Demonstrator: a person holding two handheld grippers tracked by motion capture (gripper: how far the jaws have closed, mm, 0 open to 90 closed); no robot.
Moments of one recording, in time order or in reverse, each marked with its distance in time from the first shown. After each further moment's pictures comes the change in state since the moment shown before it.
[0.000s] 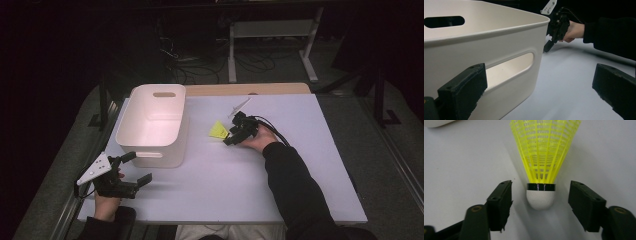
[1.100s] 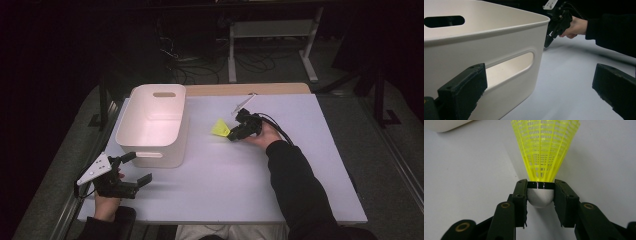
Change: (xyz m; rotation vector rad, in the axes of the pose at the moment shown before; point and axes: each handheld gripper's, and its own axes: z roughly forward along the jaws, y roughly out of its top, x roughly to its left) left arm 0.000 0.000 0.000 0.002 0.001 0.001; right arm -0.002 0.001 -0.017 0.002 0.008 0.028
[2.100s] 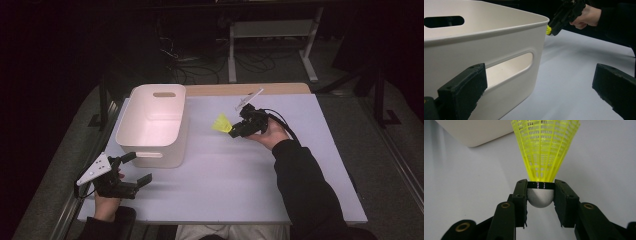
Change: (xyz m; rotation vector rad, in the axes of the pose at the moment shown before) left arm 0.000 0.000 0.000 -0.003 -0.002 -0.002; right arm 0.026 0.010 -0.046 -0.050 -0.014 -0.021
